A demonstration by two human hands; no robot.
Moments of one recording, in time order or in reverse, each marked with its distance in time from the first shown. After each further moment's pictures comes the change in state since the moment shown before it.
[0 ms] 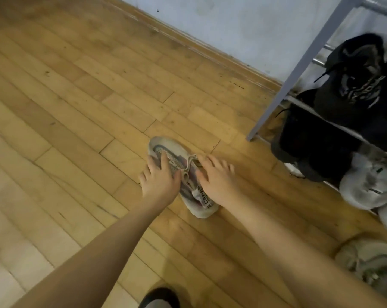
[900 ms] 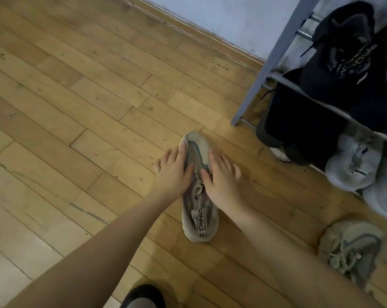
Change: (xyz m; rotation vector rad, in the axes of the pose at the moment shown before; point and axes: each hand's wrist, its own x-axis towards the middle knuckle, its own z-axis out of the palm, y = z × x) left_hand 0.002 0.045 0.043 -0.151 -0.063 0.317; right_hand -0.034 0.044 0.025 0.077 0.090 0.195
